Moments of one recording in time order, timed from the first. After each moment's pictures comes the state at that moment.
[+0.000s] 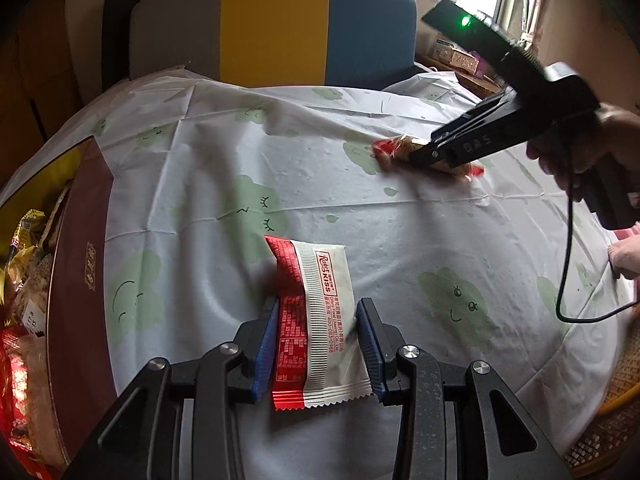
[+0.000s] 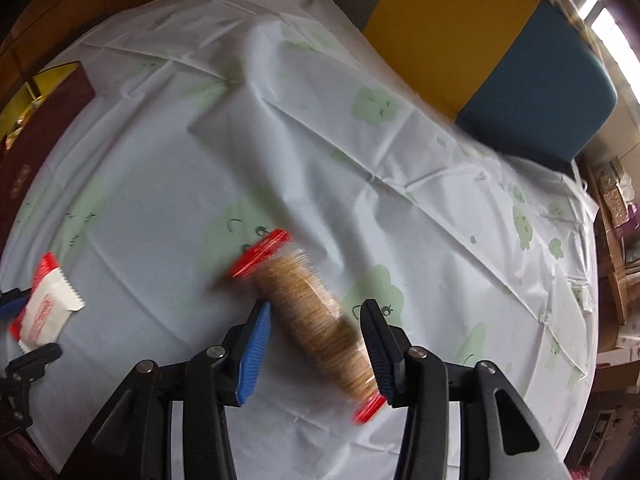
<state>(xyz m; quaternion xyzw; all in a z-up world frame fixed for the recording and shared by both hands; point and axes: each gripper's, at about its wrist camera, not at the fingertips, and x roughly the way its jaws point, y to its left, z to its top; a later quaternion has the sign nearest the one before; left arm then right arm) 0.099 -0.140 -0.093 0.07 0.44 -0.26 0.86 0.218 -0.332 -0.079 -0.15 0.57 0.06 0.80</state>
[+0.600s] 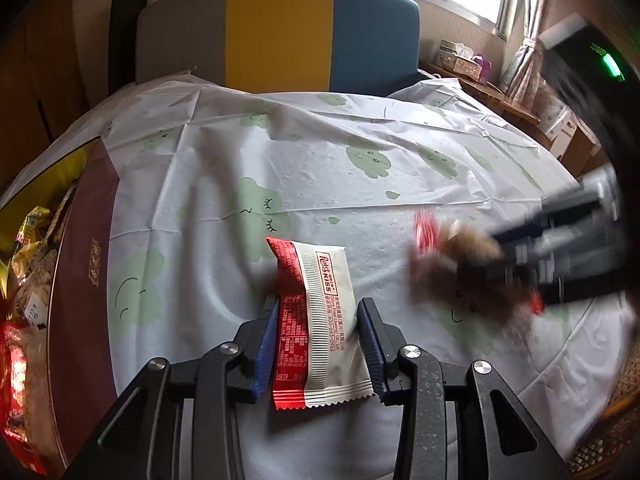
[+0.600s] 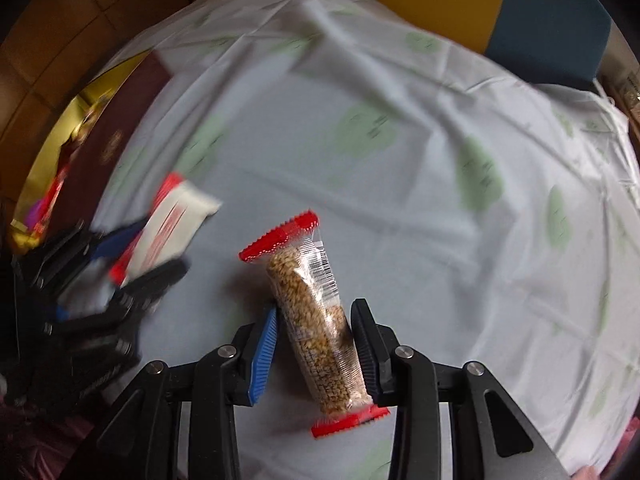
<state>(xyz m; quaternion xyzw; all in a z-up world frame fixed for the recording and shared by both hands) 0.095 -0.139 -0.093 0.07 0.43 -0.25 0.87 0.116 -0.299 -0.079 -0.01 0.61 0.11 0.78</state>
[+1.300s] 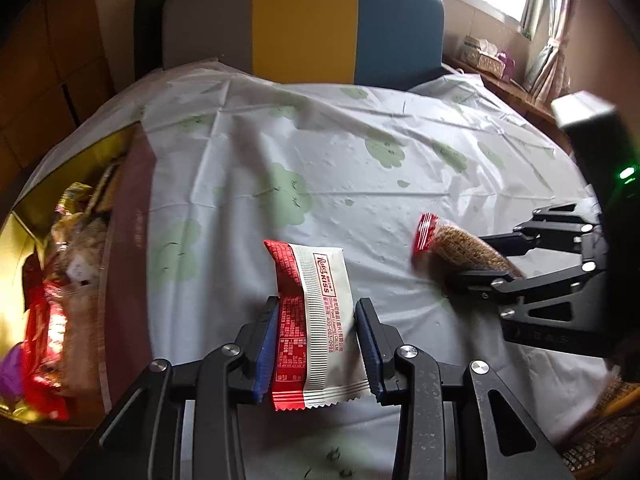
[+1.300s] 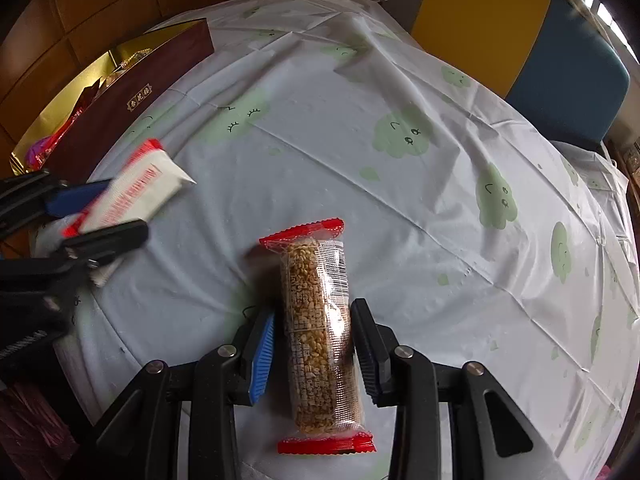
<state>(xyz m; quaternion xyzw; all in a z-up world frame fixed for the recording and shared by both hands) 0.072 -0.127 -0.071 0.07 0.44 -0.21 0.87 0.084 -0.295 -0.091 -0.11 0.55 0.13 0.82</state>
